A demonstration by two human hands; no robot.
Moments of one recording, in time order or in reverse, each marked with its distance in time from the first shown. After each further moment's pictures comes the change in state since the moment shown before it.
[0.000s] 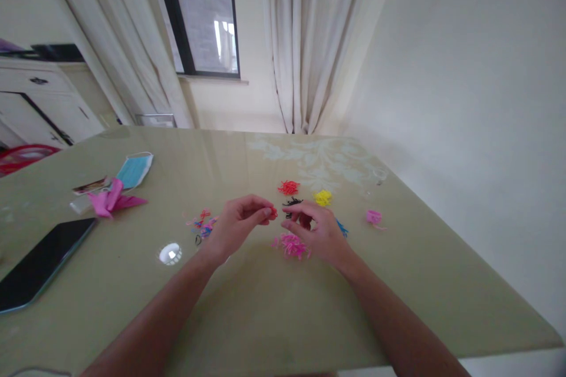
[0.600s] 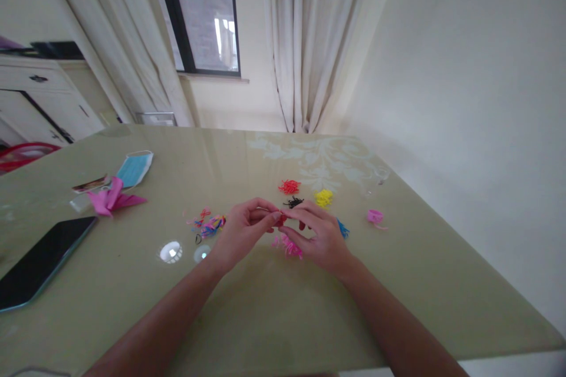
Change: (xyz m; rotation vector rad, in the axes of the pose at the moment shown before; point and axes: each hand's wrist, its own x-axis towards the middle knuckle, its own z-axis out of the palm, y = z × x) left_hand -0.012 0.010 0.020 -0.092 -0.006 -0.079; right_hand -0.008 -0.005 0.006 -0.173 0.095 -0.349
